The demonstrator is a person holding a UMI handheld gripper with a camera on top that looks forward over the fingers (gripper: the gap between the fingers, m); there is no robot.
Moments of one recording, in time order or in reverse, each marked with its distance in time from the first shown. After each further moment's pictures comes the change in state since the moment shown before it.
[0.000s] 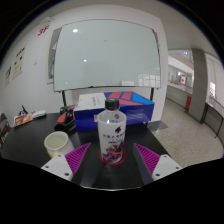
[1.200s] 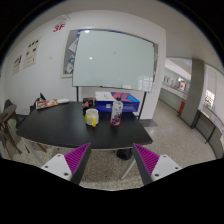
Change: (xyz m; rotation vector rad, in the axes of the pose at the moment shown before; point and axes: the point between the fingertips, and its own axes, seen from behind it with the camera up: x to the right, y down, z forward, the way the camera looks) arm -0.035 0.059 -0.366 -0.032 0.033 -0.106
